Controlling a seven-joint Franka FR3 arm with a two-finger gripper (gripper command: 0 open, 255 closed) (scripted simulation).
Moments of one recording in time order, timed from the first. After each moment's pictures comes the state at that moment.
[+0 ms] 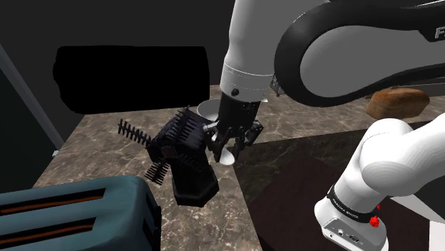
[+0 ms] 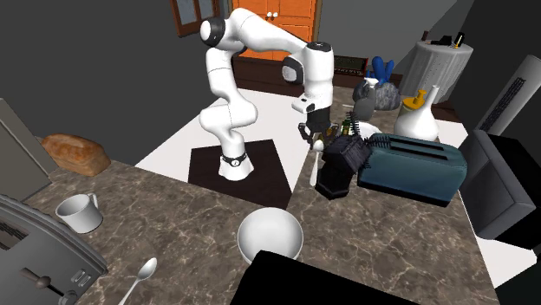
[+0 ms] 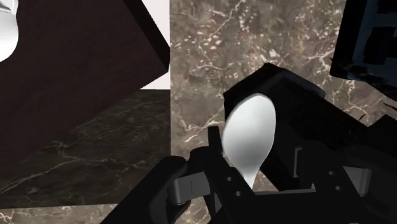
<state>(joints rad) 0.12 -0.68 0.61 -2.47 0.44 1.99 0.92</state>
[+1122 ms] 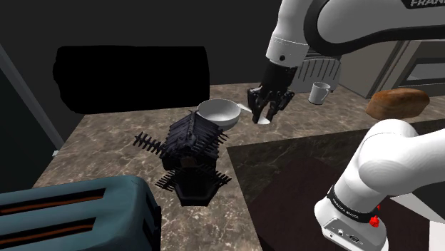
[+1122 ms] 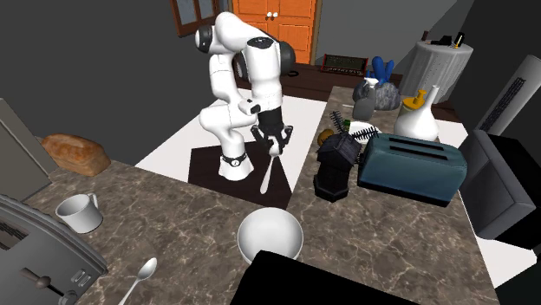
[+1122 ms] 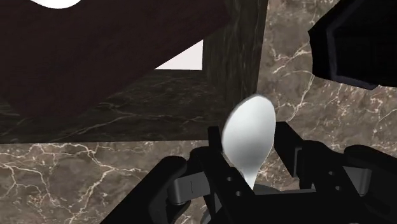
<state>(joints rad) 0.06 -0.90 0.26 -2.62 0.29 1.85 0.61</state>
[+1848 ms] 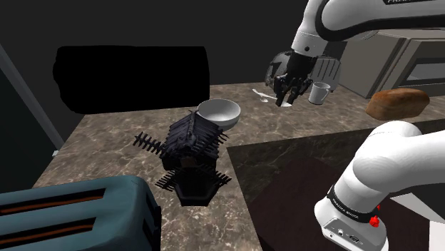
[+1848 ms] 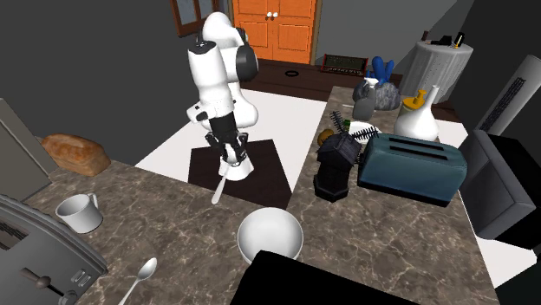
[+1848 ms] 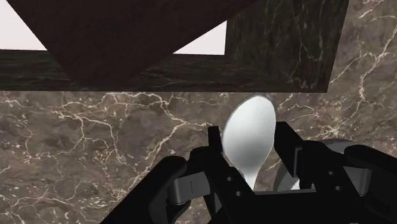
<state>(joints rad) -0.08 -0.91 -0.02 -2.65 0.09 1.82 0.33</state>
